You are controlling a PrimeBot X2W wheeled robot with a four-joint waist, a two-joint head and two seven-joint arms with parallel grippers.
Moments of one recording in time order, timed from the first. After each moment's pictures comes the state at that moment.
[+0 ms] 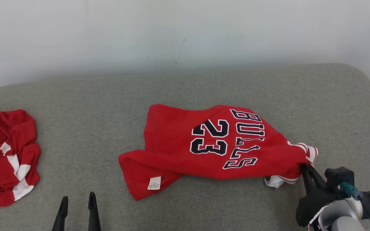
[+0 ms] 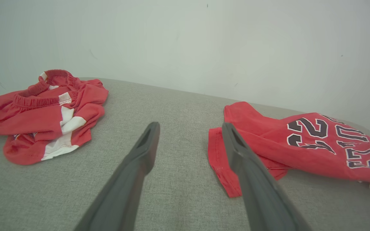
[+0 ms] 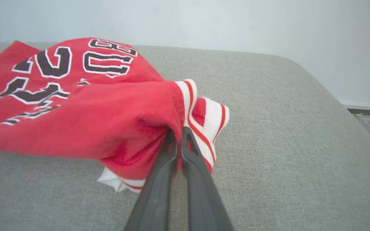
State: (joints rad) left arm 0.14 0.05 -0.02 -0.01 -0.23 0.04 -0.26; right arm -0.23 -0.13 -0.02 0.51 0.04 0.13 -0.06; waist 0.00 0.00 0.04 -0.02
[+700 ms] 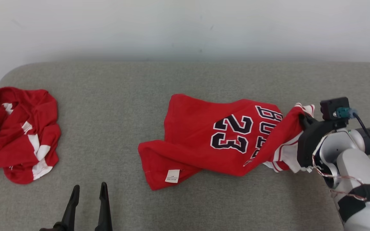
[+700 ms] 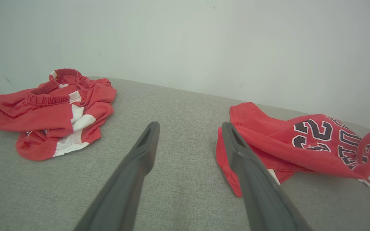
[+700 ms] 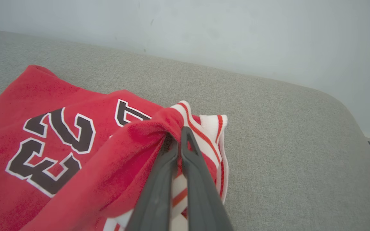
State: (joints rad) left arm 0.11 0.05 -0.07 -0.01 -0.23 0.02 -0.26; right arm -0.57 -0.24 0.12 0.60 0.15 0.13 0.27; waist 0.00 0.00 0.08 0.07
